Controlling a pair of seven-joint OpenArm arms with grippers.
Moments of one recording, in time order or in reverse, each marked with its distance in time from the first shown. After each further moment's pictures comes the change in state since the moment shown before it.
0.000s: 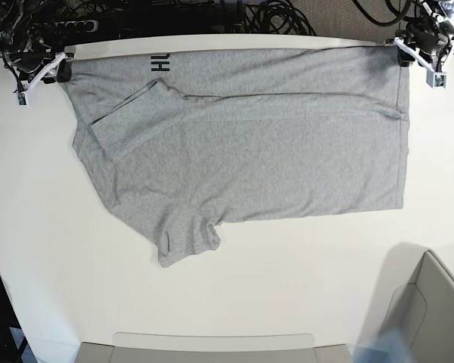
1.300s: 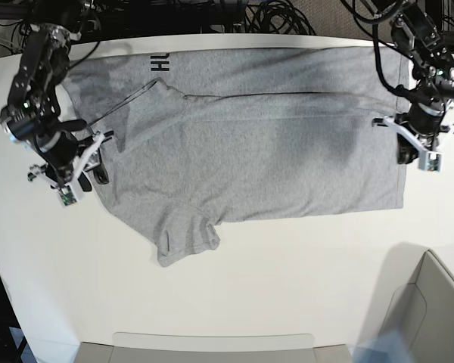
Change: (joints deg) left arm -21.4 2.9 13.4 12.3 0.5 0.2 1.1; right arm 27.4 -1.7 -25.0 10.2 -14.0 -1.1 -1.3
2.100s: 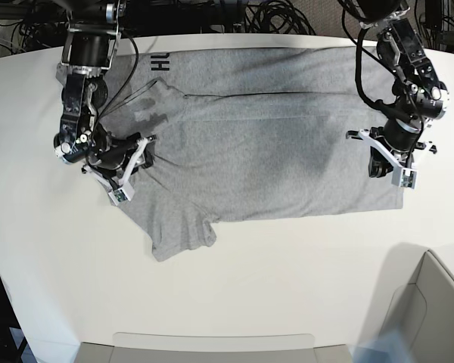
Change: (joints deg) left arm -2.7 0.3 5.0 -1.9 -0.2 5.2 0.4; right arm 4.2 -6.9 -4.9 -23.7 -7.3 -0.1 2.3
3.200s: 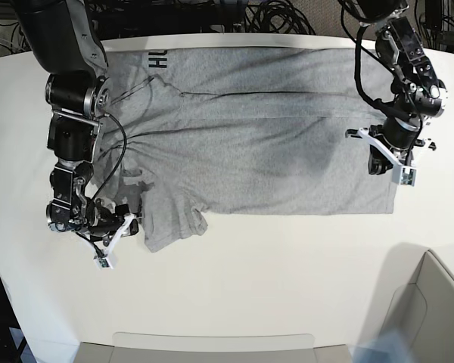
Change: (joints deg) left arm 0.6 0.2 0.2 -0.1 0.0 0.2 0.0; right arm 31.5 2.3 3.6 -44.0 -14.7 -0.3 20.8
